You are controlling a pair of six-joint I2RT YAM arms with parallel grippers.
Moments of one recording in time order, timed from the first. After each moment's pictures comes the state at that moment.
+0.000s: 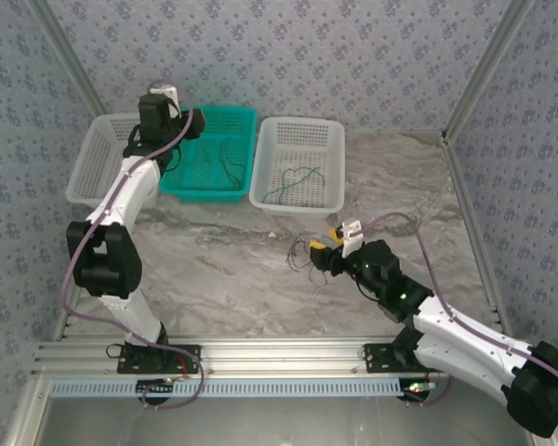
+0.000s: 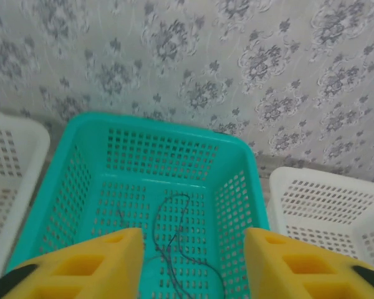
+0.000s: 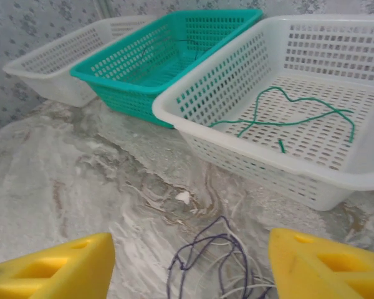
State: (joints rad) left arm -0.14 1.76 1.57 -0.20 0.07 -0.32; right arm 0.75 0.79 0.37 0.16 0.10 0.22
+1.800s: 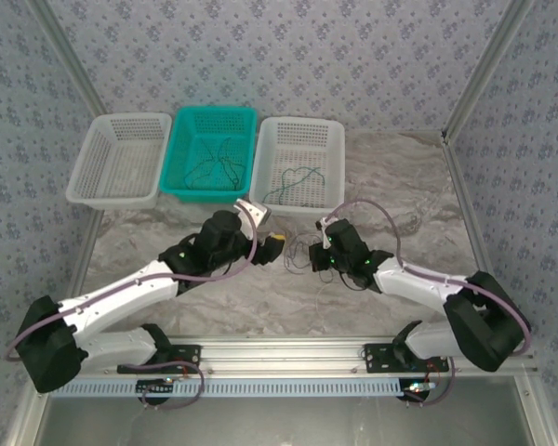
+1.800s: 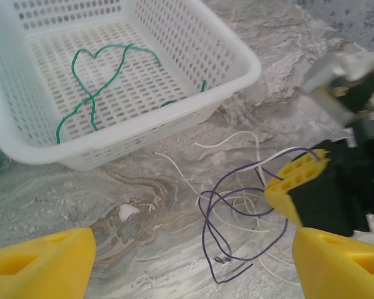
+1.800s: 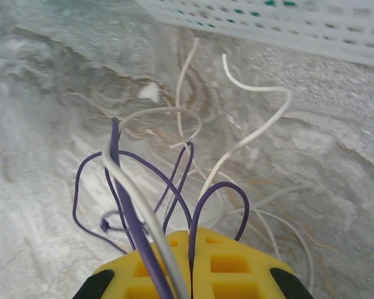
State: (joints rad) left arm -0.85 1.18 0.77 -0.11 -0.07 -0.24; right arm 0.68 1.26 0.56 0.00 -0.08 0.37
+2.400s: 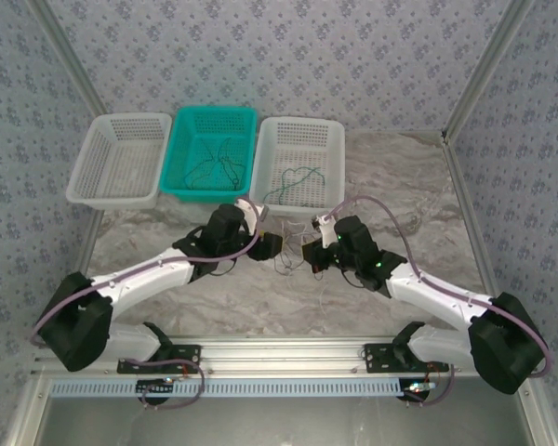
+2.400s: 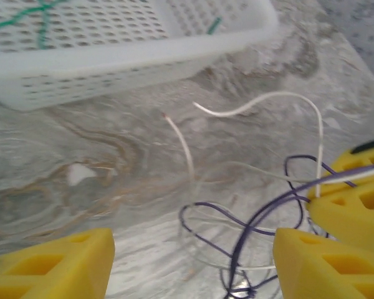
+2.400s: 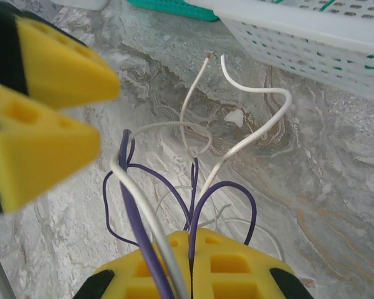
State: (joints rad) left arm -0.74 1.33 0.73 -0.01 0.20 -0.41; right arm 0.68 1.16 0.58 0.00 -0.22 0.31
